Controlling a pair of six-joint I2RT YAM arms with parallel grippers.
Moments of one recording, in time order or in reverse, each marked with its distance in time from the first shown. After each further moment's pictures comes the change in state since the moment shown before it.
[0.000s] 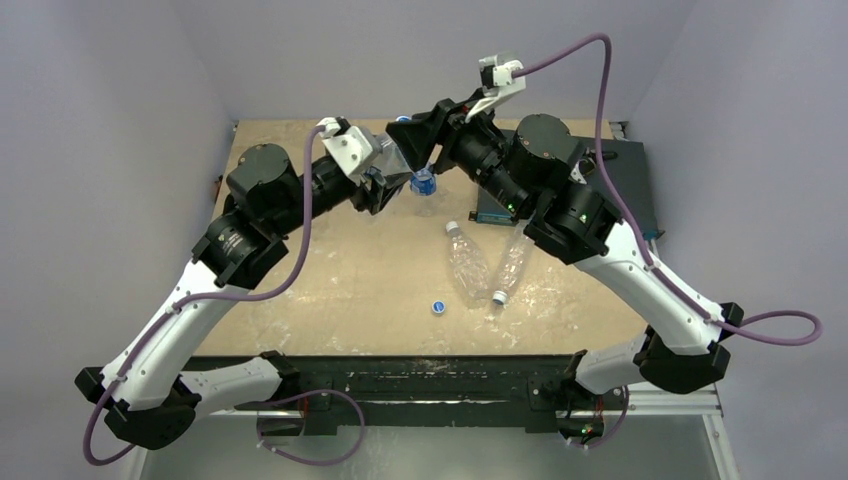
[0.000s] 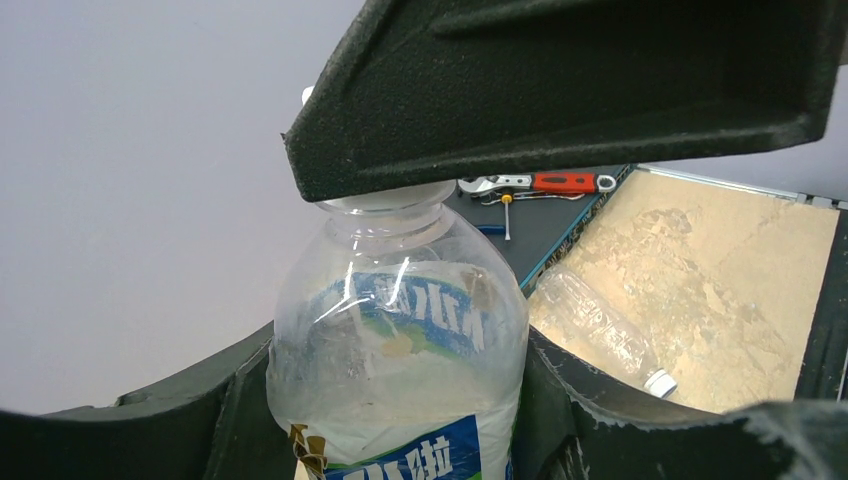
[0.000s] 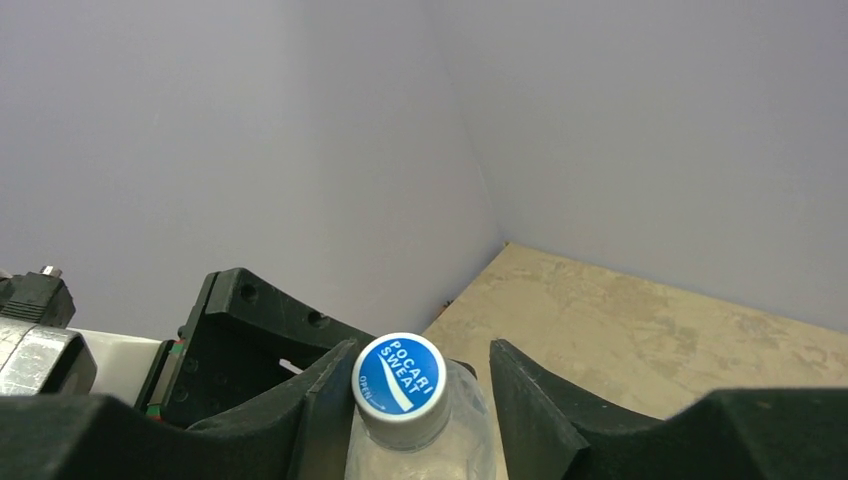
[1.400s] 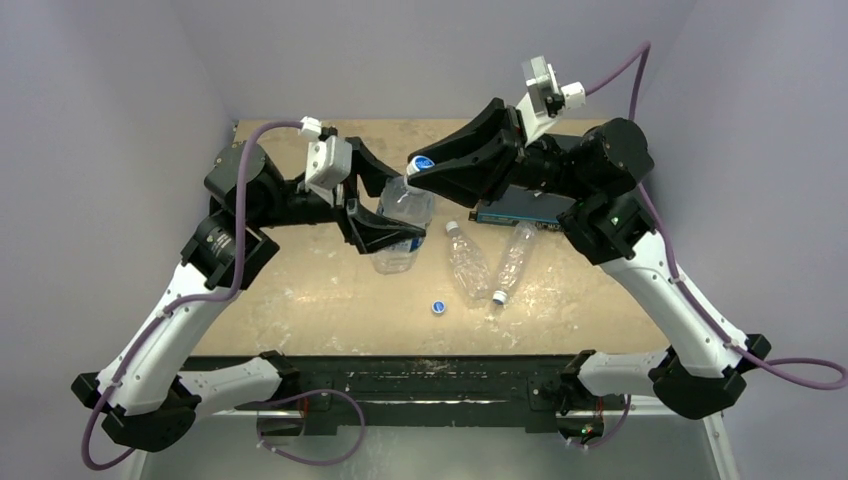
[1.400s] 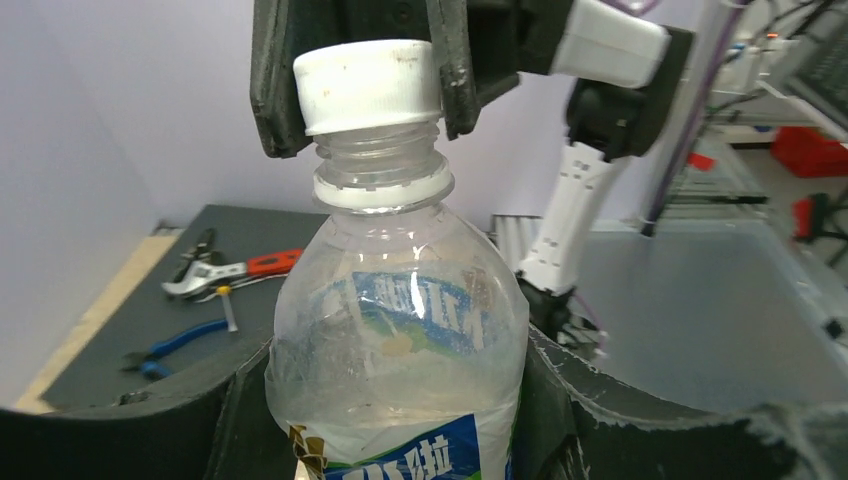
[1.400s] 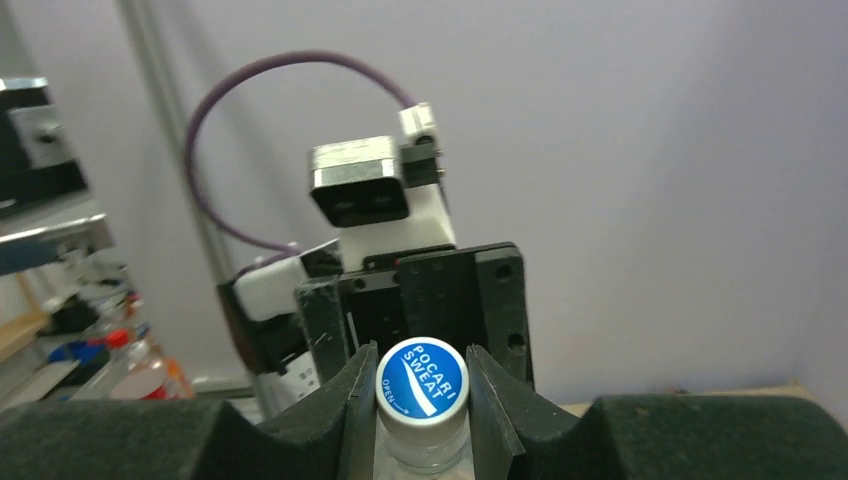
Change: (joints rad) left arm 0.017 -0.009 0.038 0.068 0.572 -0.322; right arm -0.206 -0.137 -0.164 0.306 -0.886 0.091
